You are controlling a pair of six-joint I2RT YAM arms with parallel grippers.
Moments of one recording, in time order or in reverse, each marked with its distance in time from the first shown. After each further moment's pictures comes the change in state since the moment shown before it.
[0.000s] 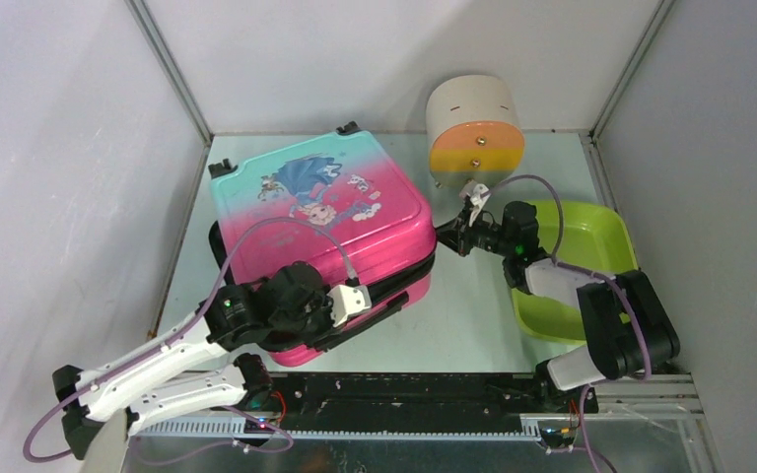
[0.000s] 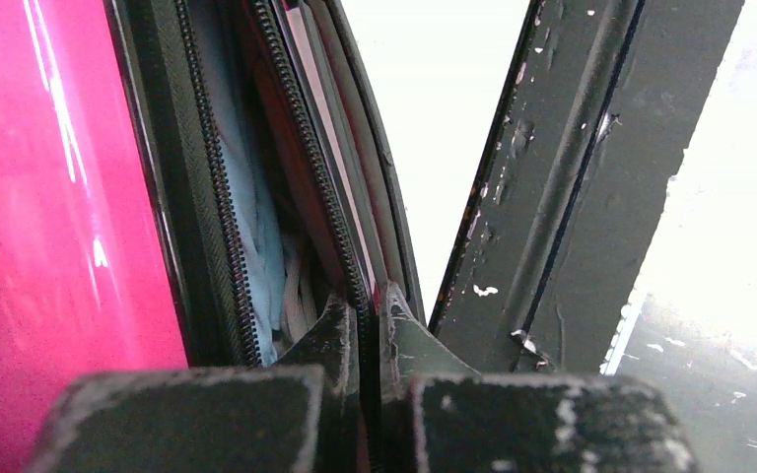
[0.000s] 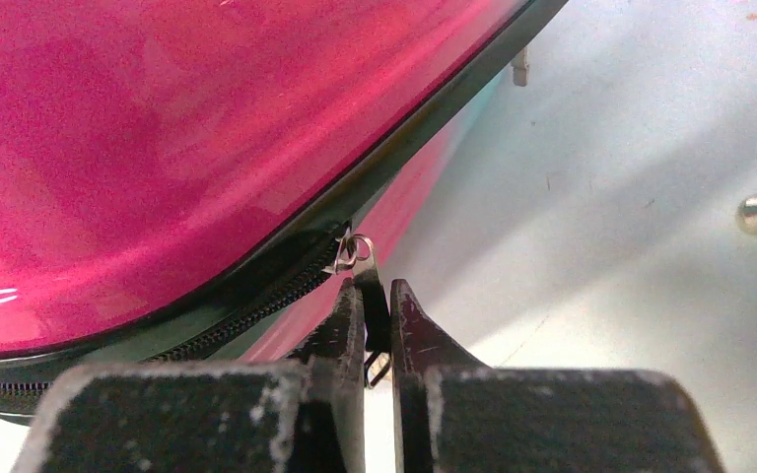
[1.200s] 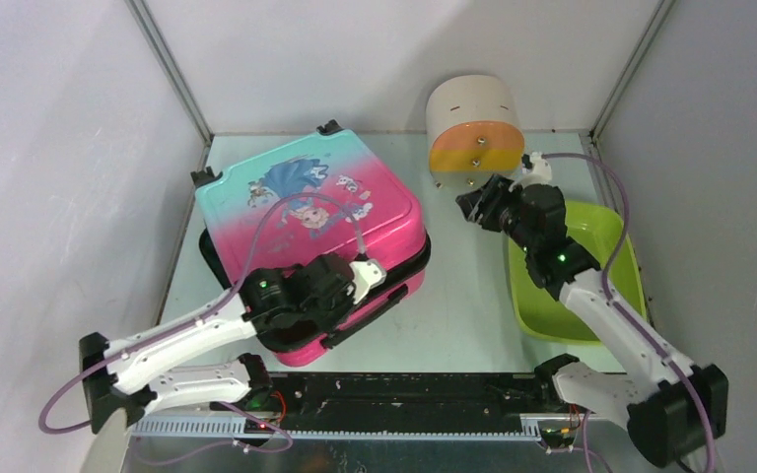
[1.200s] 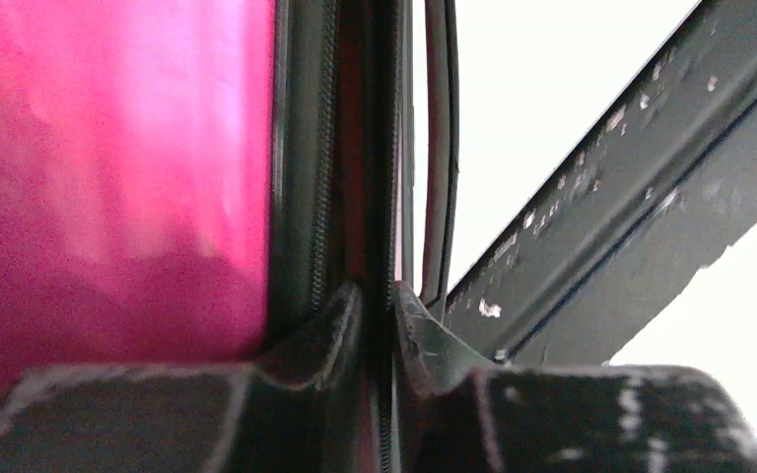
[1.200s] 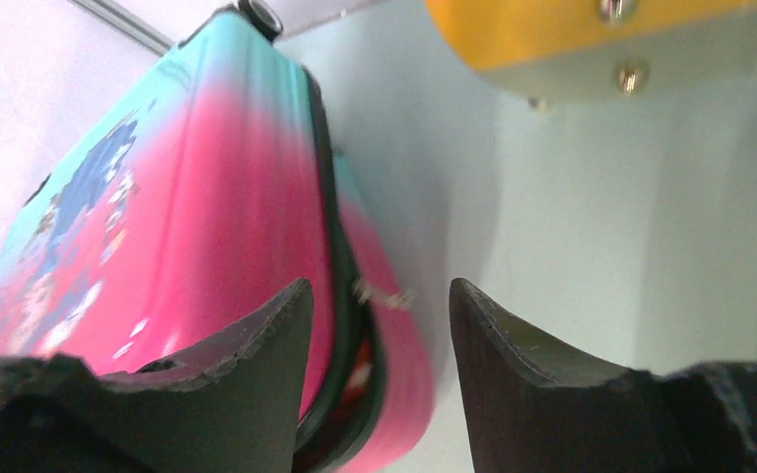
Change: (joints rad) left arm -0.020 0.188 0.110 -0.064 -0.262 -0.288; right arm 0.074 -0.346 0.281 -0.653 0.680 0.555
